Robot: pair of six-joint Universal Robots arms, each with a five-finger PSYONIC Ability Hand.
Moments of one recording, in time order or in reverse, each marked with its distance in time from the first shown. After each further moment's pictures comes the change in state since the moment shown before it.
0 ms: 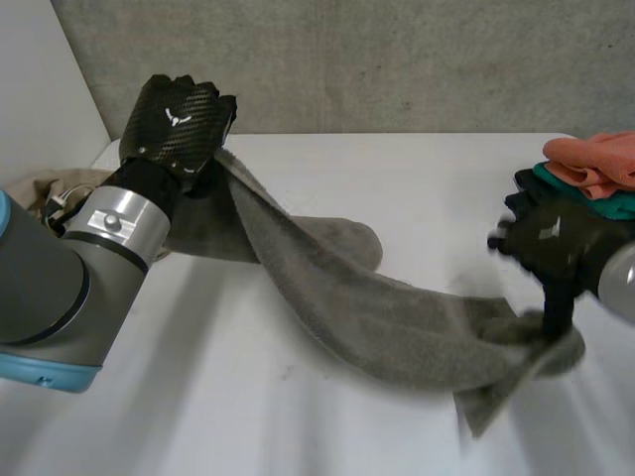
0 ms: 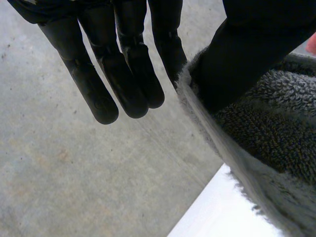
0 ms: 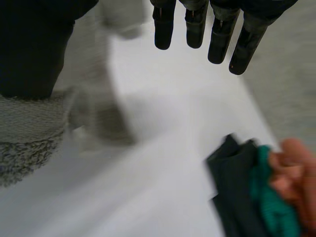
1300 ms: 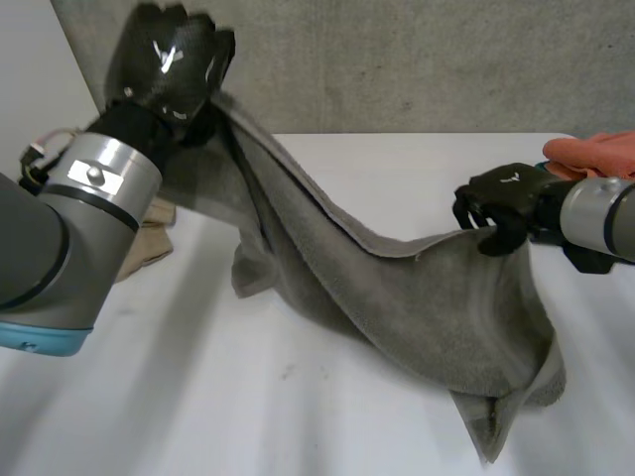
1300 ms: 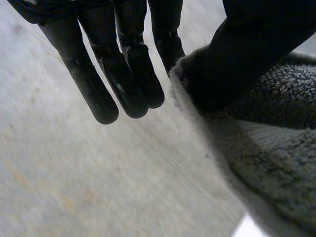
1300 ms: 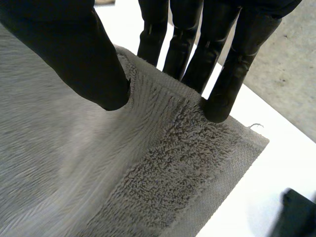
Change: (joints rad) left arm 0.000 0.021 0.099 -0.001 0.030 0.012; right arm -0.044 0.377 -0.442 0.142 -0.283 0.233; left_hand 0.000 0.000 0.000 0.000 0.000; right_hand 0.633 0.956 0.961 0.949 0.916
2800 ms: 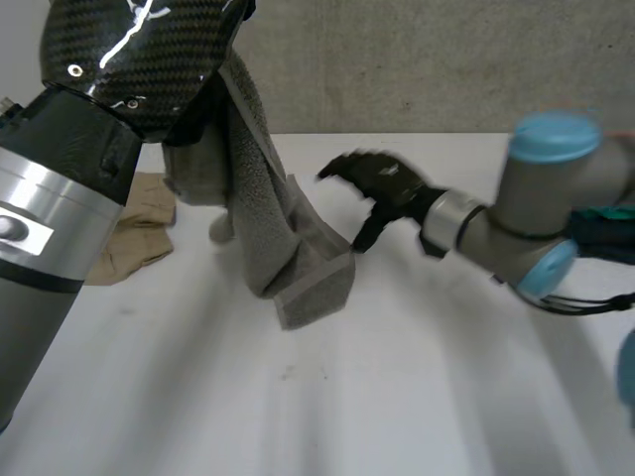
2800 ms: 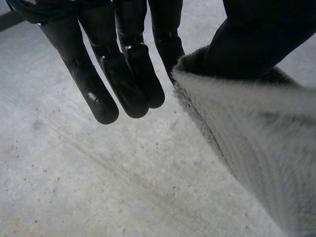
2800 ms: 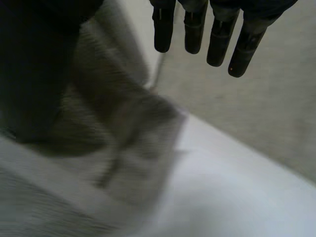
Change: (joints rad) left arm -0.066 0.342 -0.200 0.071 0.136 0.103; right arm 0.280 0.407 -0.268 -0.525 -0.128 0.488; left_hand 0.000 0.002 0.001 0.000 0.000; right_hand -0.601 -0.898 -0.935 -0.923 -0.912
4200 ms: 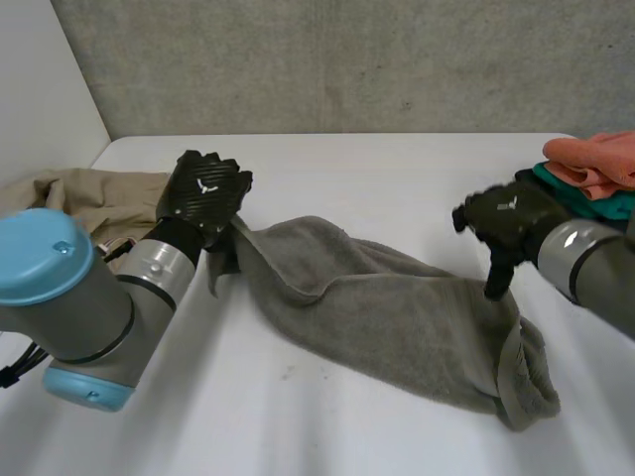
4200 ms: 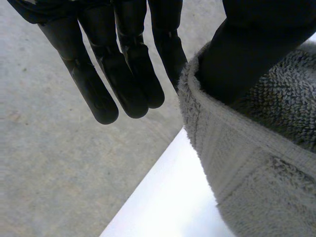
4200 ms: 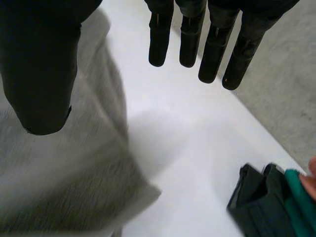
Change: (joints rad) left arm 0.078 -0.542 0.038 0.004 -0.157 -0.032; right arm -0.157 -0.567 0.585 0.227 0.403 -0.461; left_hand 0.000 0.000 0.000 0.000 0.000; right_hand 0.146 0.139 0.174 0.136 0.160
